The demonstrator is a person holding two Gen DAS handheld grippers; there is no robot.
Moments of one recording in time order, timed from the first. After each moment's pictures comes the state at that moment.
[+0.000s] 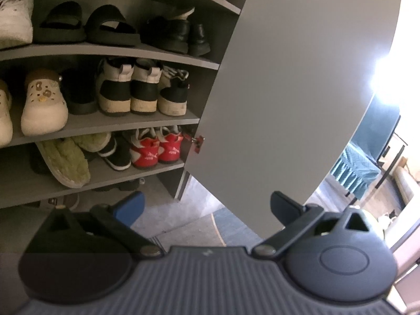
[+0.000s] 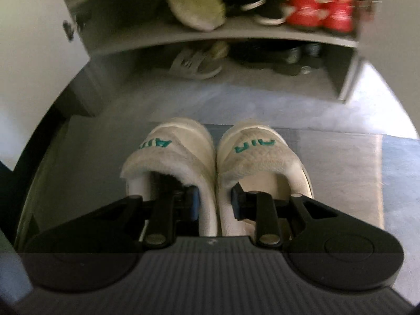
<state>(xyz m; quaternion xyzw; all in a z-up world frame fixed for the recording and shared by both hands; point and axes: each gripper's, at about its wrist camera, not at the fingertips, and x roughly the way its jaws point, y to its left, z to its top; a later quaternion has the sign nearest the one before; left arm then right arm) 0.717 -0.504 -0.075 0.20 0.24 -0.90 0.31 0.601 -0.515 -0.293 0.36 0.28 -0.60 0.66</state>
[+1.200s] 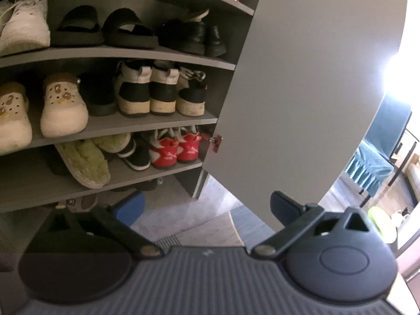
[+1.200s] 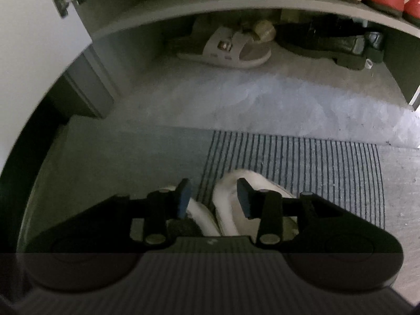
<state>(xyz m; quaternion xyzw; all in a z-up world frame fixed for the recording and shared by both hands) 0.733 -0.508 -0.076 0.22 0.22 -0.89 0.34 0.651 -0.602 -0.375 0.38 0.29 -0.55 0.68</state>
